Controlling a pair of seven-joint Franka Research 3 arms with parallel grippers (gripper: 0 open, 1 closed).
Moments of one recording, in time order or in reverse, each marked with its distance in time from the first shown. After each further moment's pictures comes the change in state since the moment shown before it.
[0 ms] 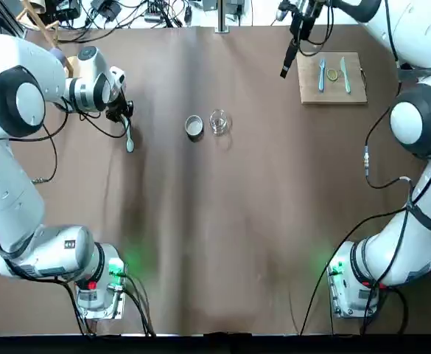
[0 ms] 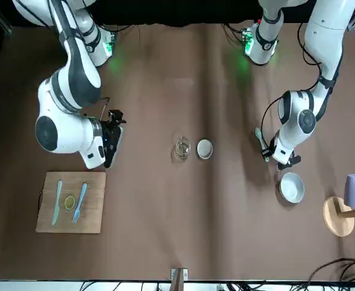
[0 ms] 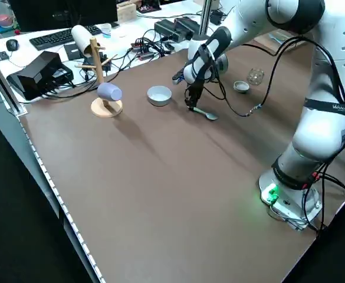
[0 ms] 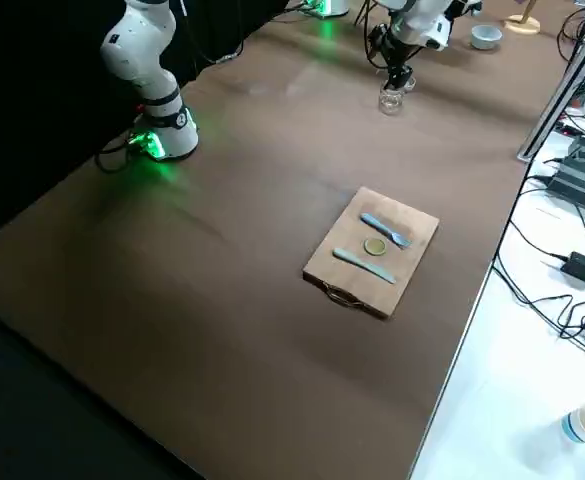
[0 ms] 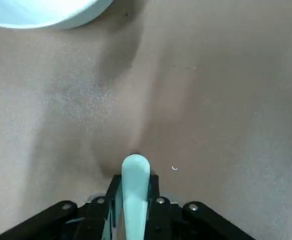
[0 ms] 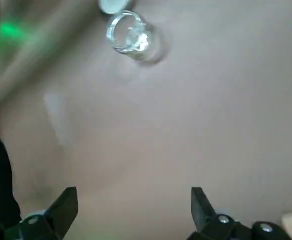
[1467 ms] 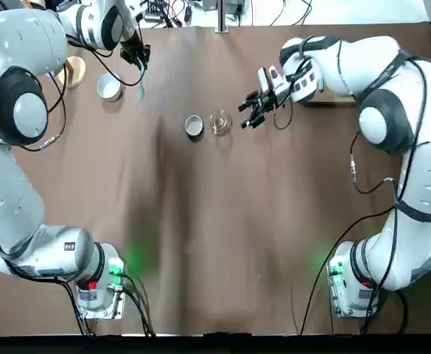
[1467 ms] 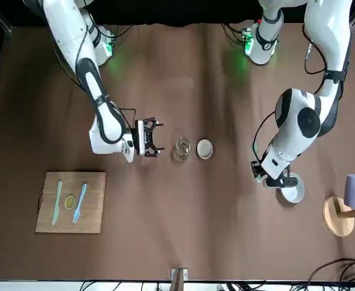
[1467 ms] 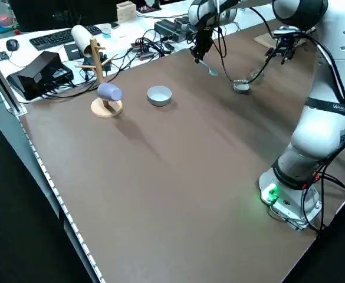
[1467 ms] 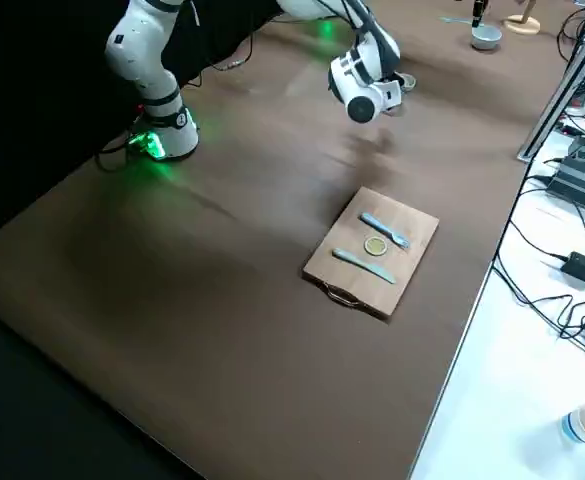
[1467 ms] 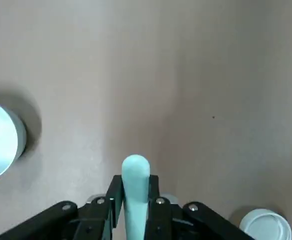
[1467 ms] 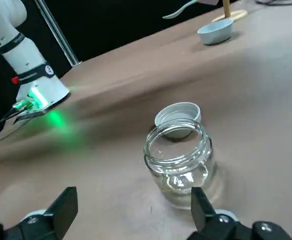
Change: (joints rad) left arm -0.044 -0.031 -0.156 0.423 0.069 -0.330 0.082; right arm 0.138 0.225 0.002 -0.409 1.141 0.423 -1.275
